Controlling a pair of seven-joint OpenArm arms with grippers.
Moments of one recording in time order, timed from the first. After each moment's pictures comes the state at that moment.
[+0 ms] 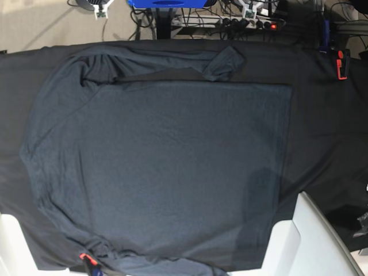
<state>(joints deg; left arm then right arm) 14.3 -7.6 0.8 14.4 0.4 -1.6 -7.4 -11.9 0.7 2.1 9.8 -2.6 1.2 2.6</state>
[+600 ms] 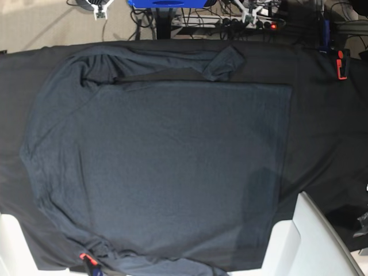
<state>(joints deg) 14.4 -7.6 1.2 15.5 0.6 -1.5 -8.3 -13.3 0.7 2.2 14.1 -2.6 1.2 2.2</state>
